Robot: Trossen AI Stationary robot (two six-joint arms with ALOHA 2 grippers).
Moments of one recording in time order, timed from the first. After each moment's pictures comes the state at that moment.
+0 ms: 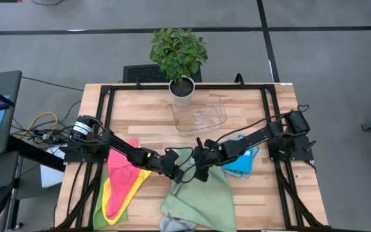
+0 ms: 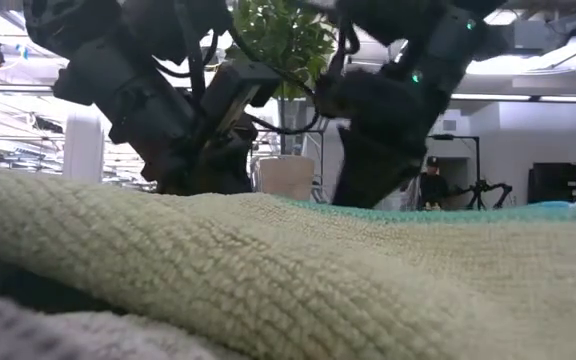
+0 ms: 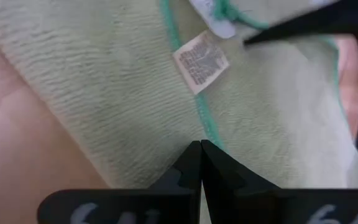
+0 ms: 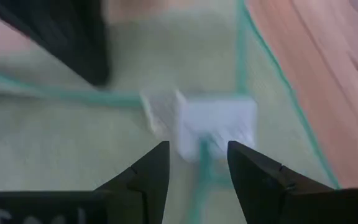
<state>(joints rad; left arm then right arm) -0.31 1.86 0.82 0.29 -0.17 -1.20 0.27 1.86 1.07 -0.27 0.19 0.52</state>
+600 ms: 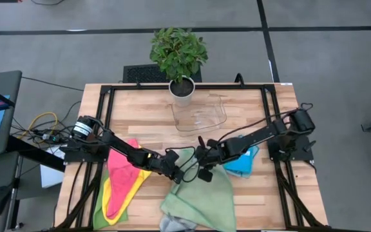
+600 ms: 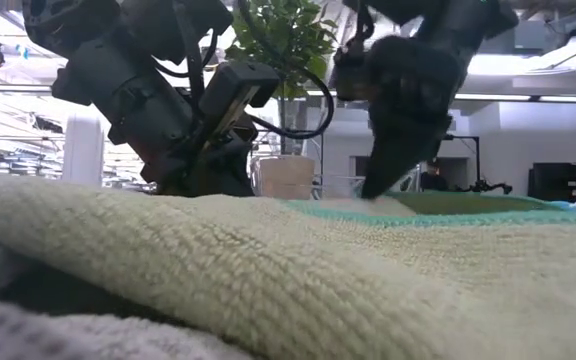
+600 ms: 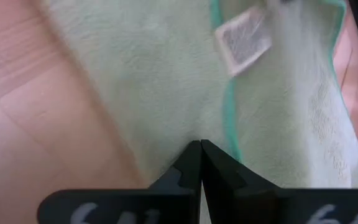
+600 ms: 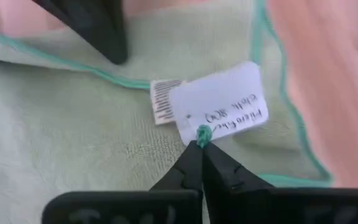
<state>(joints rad) -0.31 1.87 0.83 0.29 -0.17 -1.19 0.26 1.77 1.07 -0.40 0.10 0.52</state>
